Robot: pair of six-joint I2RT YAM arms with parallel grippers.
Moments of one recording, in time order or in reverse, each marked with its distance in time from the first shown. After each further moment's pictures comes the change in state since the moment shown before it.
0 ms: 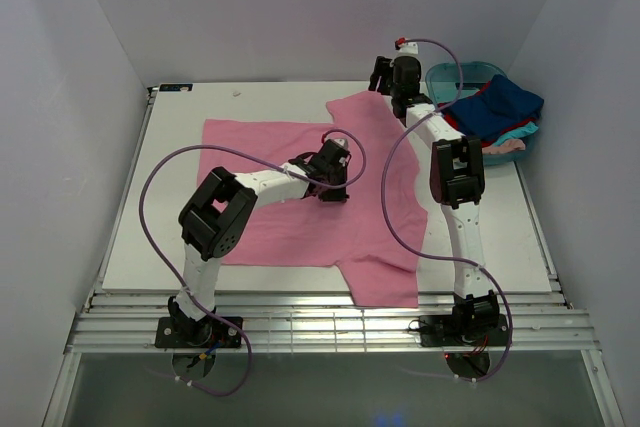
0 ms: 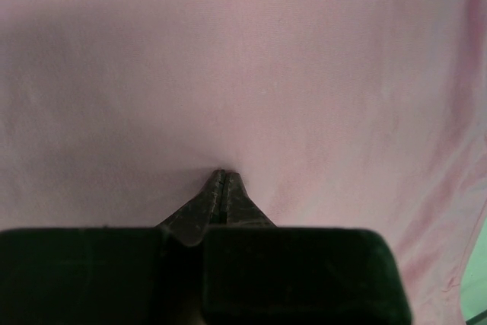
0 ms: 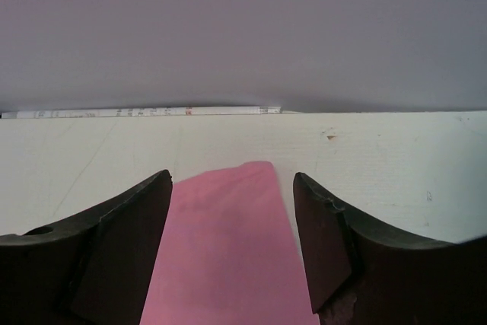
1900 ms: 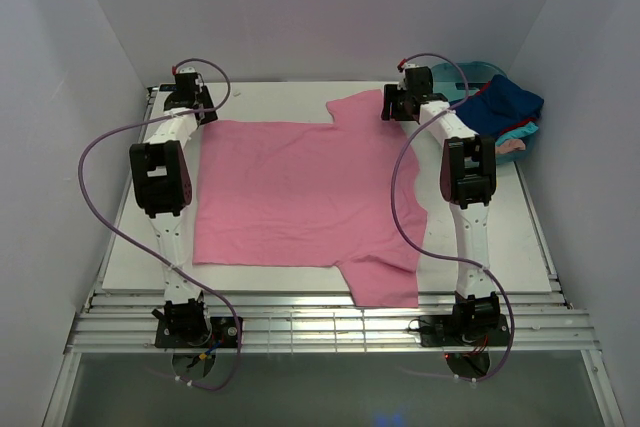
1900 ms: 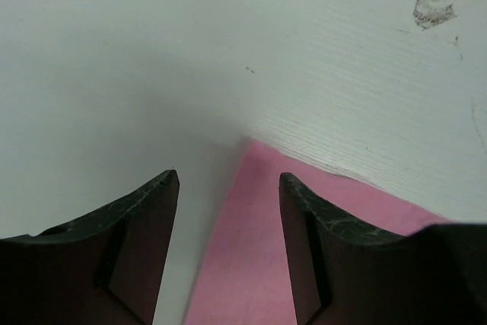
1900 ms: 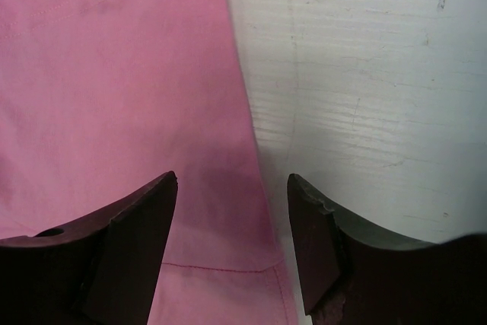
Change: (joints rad) left arm 0.826 0.276 0.535 -0.020 -0.188 0.438; right arm -0.063 -0.066 -0.067 -0.460 -0.167 -0.113
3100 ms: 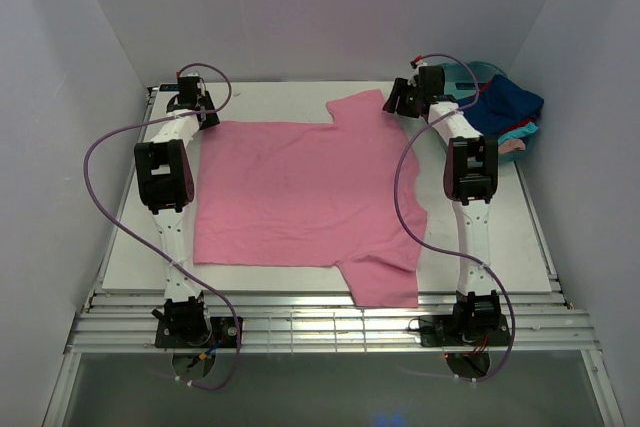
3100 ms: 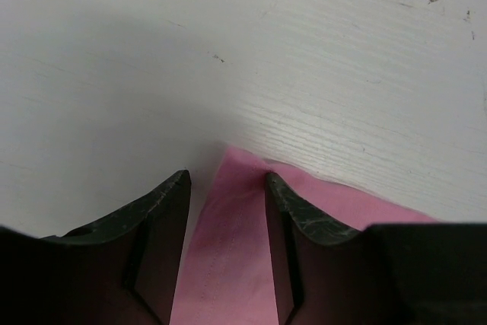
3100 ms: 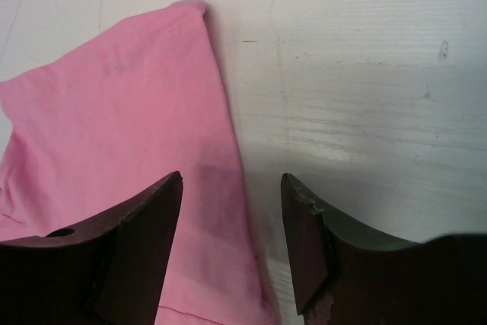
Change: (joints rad) left arm 0.000 0.111 0.072 -0.022 0.105 -0.027; right arm -0.066 0.105 0.111 0.070 -0.181 0.140
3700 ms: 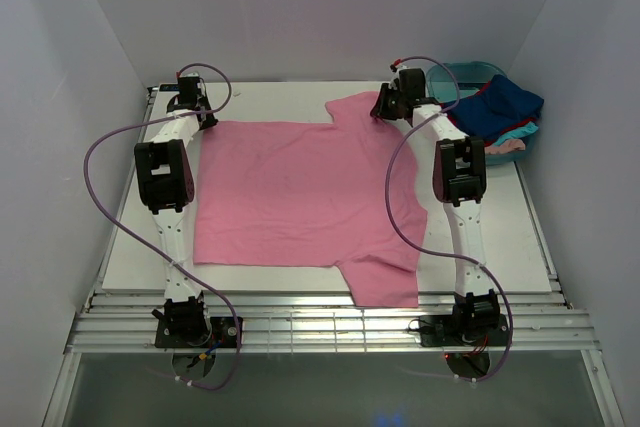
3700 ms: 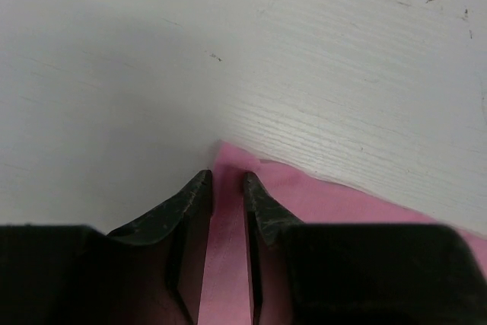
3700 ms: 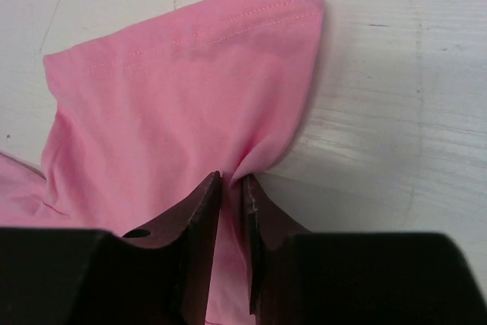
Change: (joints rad) left arm 0.000 0.001 0.000 0.000 0.003 -0.004; right arm 0.071 0.023 0.008 0.027 -0.028 0.019
